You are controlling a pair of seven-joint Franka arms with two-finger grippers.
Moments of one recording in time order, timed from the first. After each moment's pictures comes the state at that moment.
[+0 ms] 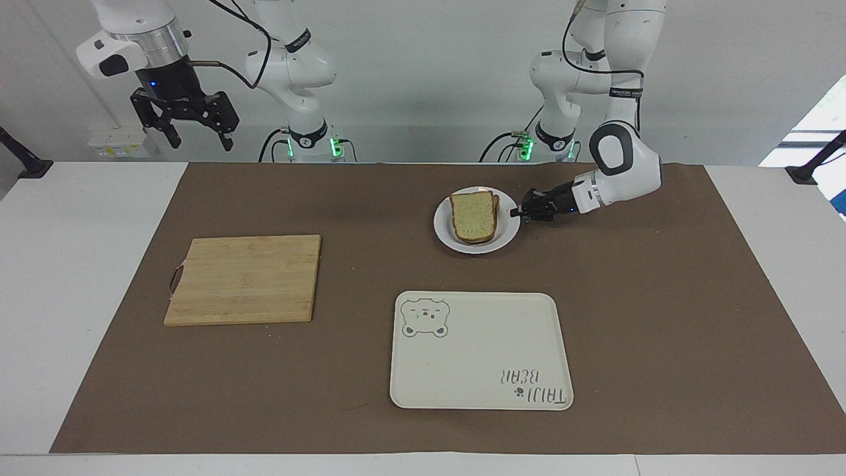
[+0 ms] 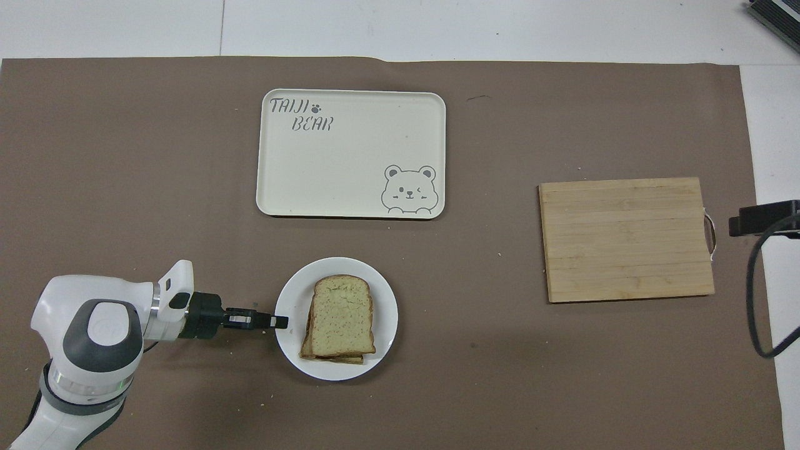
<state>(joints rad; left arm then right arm) -0.21 -0.04 0.10 -2.53 -1.08 2.02 0.74 0.07 -0.13 -0.10 -1.60 -0.02 1.53 0.05</state>
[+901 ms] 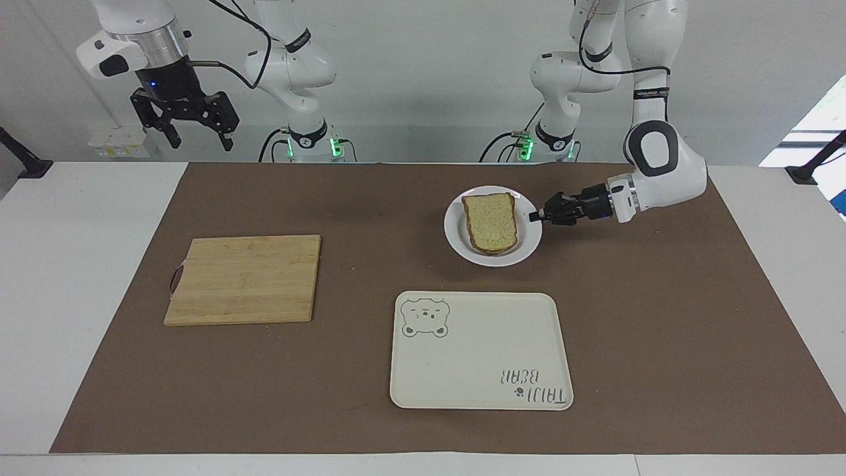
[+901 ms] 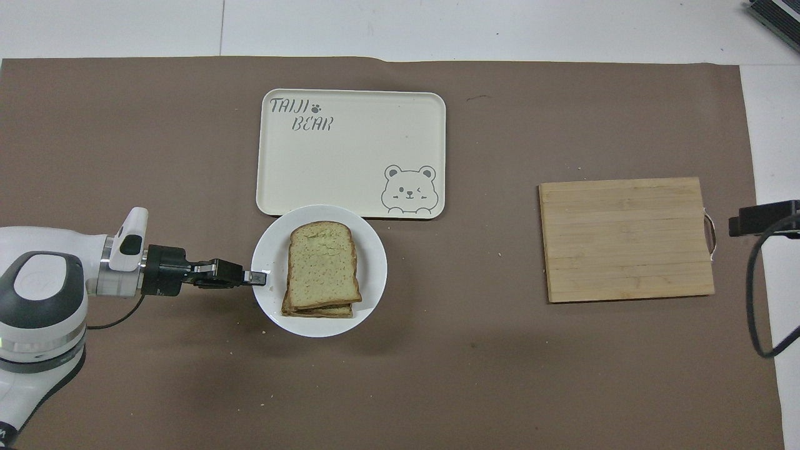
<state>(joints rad) -0.10 0.03 0.10 -2.29 -1.08 1.82 0.55 0.07 -0.13 -0.10 -1.60 -0.02 1.53 0.05</state>
